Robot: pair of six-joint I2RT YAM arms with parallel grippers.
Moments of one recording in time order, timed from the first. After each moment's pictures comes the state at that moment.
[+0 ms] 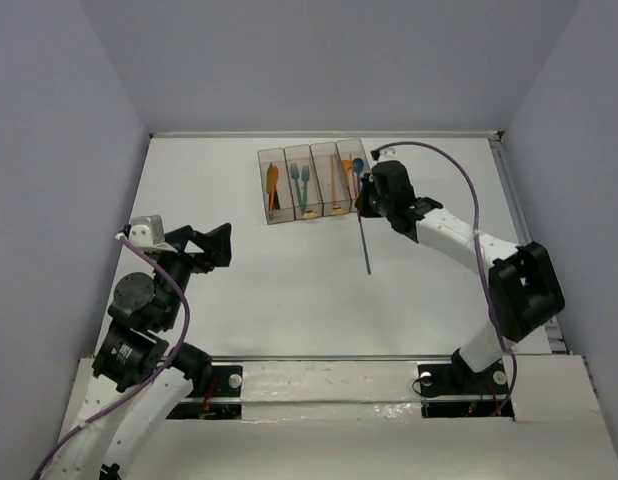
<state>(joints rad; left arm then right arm) -0.48 0.35 0.72 -0.30 -0.28 -0.38 0.52 1.55 1.09 -0.15 0.17 0.41</state>
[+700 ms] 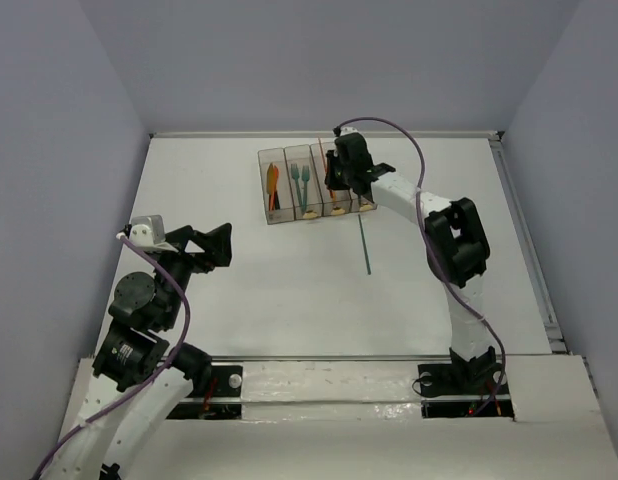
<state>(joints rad) -0.48 0.36 0.72 -0.30 -0.28 -0.38 0.52 2.16 1.75 -0.20 0.09 0.35</state>
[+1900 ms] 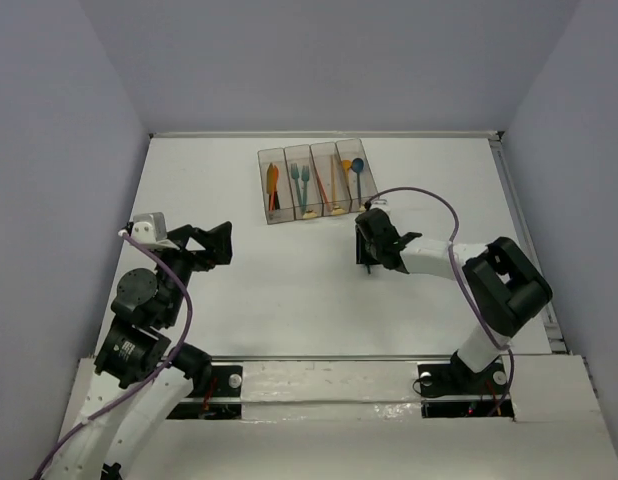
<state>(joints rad) -0.46 0.38 0.72 -0.30 -0.28 -0.38 0.62 1.66 0.87 -0.09 0.29 0.48</state>
